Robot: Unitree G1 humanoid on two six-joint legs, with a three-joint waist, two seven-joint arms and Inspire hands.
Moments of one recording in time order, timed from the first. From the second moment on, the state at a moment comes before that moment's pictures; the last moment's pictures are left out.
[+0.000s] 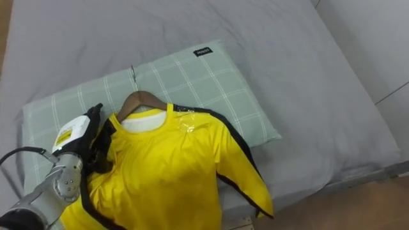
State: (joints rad) left arm -0.71 0.35 -0.30 1.20 0.47 -0.09 0.39; right arm -0.25 -0.26 0.33 1.32 0.15 -0.05 -0.01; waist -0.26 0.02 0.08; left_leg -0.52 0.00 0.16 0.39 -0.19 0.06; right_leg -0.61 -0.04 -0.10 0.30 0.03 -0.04
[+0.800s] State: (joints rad) left arm -0.72 0.35 -0.37 1.20 0.46 -0.03 0.29; right arm -0.25 -0.28 0.33 1.23 0.15 -0.03 -0.02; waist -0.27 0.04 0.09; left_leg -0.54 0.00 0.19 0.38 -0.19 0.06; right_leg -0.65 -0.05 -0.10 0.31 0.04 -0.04
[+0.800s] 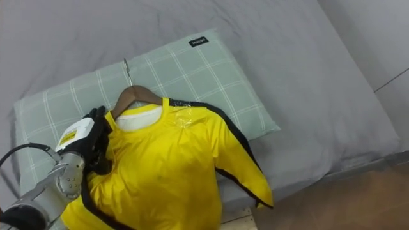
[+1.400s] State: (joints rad) left arm -0.72 0.37 -0.43 1.20 0.46 0.02 0.19; right arm -0.22 -0.29 0.33 1.20 0.16 -0.03 -0.06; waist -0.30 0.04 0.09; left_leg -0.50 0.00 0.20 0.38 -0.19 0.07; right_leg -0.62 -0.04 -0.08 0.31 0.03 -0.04
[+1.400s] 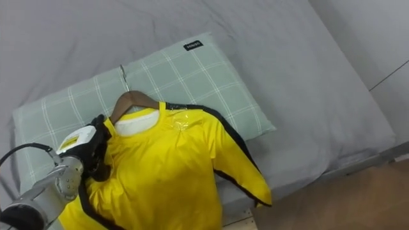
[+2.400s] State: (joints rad) left arm -0.71 0.37 -0.46 1.20 0.46 0.02 0.10; right arm -0.20 -0.29 0.33 1.20 0.19 -0.03 -0.10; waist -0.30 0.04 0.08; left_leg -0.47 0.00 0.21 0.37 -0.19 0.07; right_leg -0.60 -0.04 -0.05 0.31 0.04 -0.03
